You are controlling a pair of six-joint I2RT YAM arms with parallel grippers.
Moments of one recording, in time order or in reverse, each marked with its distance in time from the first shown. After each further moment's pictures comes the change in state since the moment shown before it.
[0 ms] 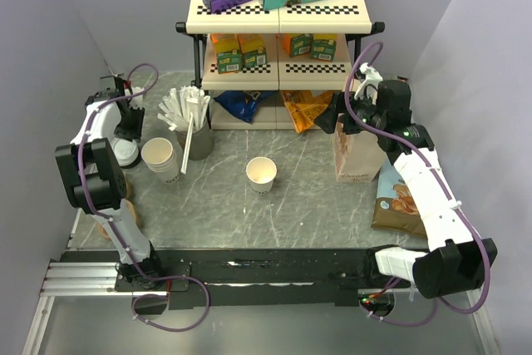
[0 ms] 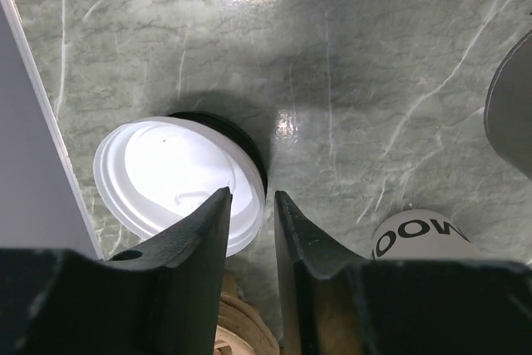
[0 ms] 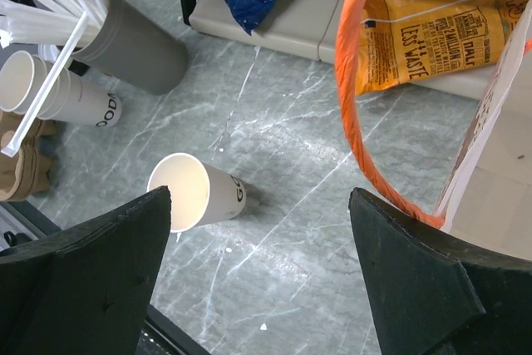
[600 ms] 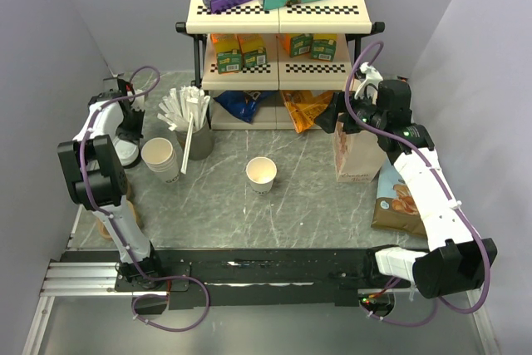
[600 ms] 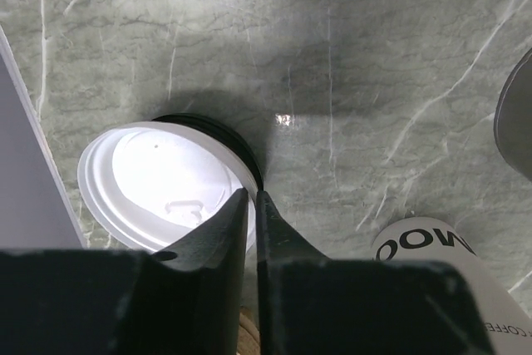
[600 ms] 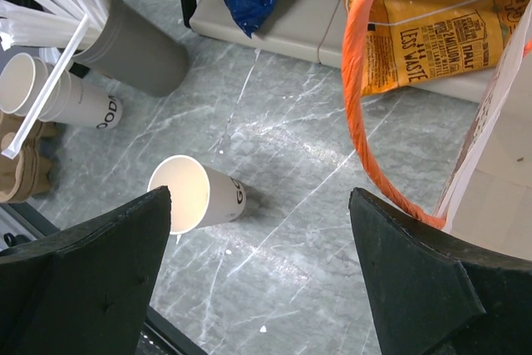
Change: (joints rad) left arm -0.008 0.040 0.007 -0.002 -0.011 -0.017; right arm -0.001 0.002 0.002 0.006 0.000 0.001
